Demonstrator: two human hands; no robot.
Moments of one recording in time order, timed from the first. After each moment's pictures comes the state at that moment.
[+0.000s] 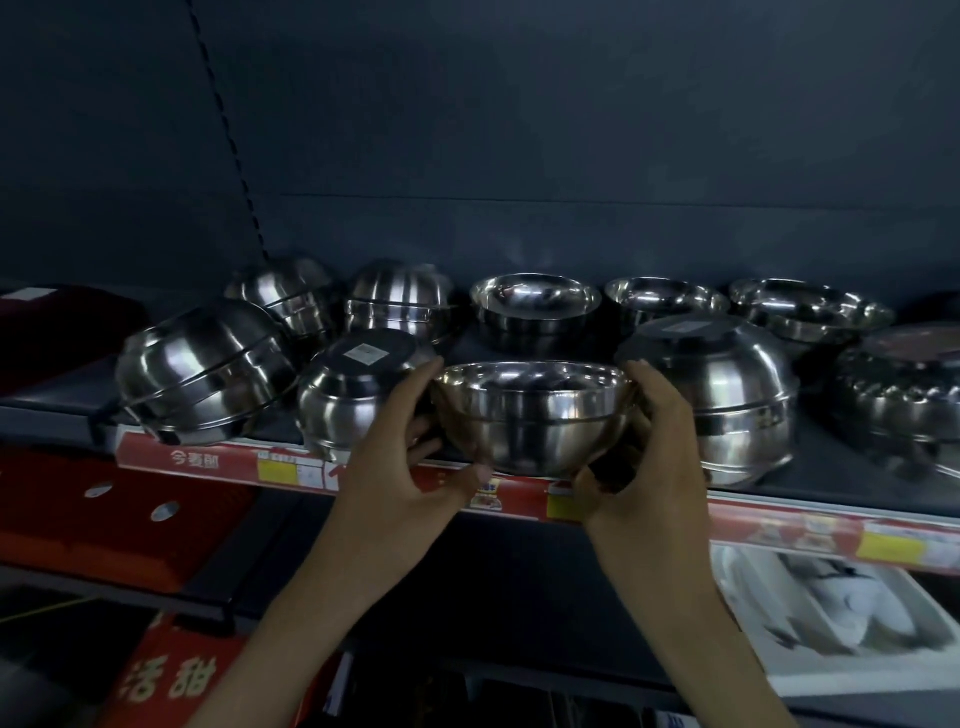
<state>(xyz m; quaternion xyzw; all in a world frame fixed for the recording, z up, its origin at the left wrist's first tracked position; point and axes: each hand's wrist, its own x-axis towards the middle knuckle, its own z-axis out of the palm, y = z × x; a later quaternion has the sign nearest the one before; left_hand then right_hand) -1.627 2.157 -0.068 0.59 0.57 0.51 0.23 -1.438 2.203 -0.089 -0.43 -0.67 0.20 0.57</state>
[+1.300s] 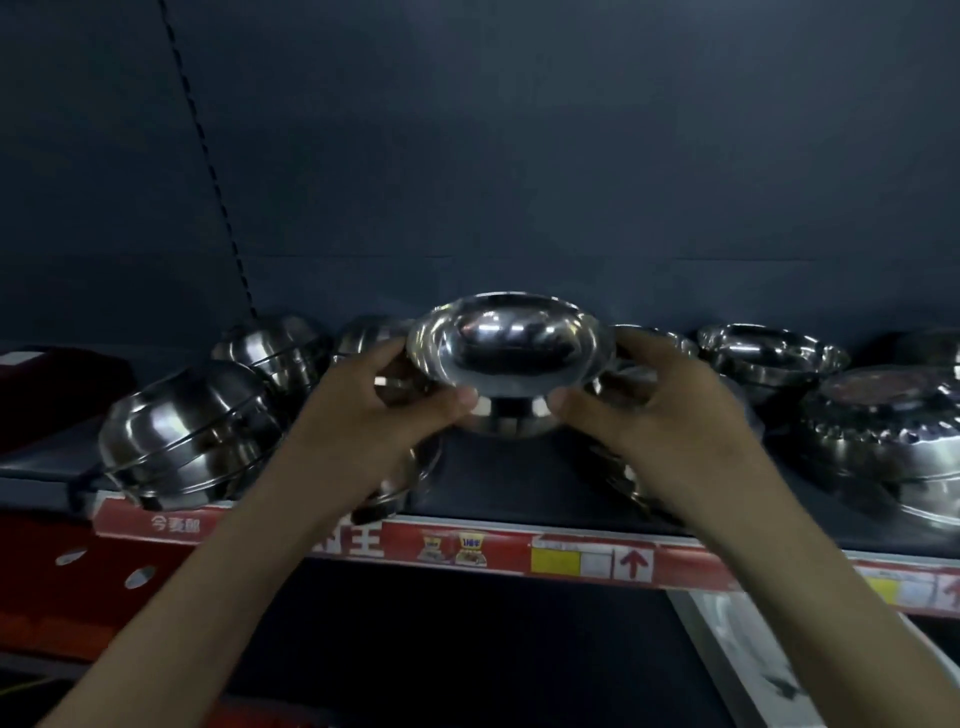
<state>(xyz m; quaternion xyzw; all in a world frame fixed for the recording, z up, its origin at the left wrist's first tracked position) -1.628 2.175 0.030 0.61 0.55 0.51 0.24 -1.418 2.212 0.026 -0.42 -0.72 0.27 0.48</state>
